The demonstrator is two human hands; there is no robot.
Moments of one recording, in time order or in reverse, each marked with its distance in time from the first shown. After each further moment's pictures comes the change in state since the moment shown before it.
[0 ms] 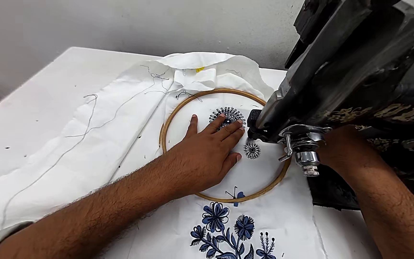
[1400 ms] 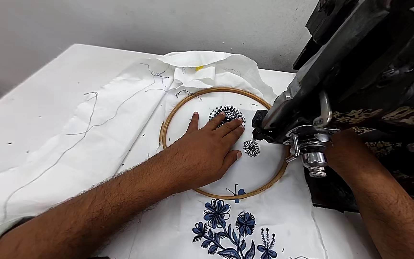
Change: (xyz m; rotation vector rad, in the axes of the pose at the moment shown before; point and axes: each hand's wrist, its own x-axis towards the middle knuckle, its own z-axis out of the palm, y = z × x) left_hand 0.001 -0.007 -0.003 -0.002 -0.010 -0.009; right_hand -0.003 -0.006 0.000 0.003 -0.054 0.078
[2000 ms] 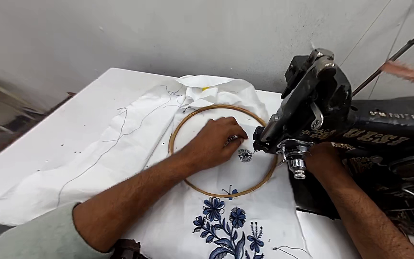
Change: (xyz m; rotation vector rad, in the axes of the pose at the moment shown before) left_hand 0.024 -0.027 0.004 -0.313 0.401 0.168; right_hand 0.005 -0.007 0.000 -0.074 -0.148 0.139
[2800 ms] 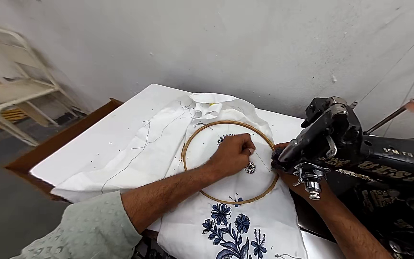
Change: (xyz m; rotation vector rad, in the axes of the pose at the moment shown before) left_hand -0.002 0.011 -0.001 -0.307 0.136 -0.377; right_hand 0.023 0.020 0.067 0.435 0.173 -0.305
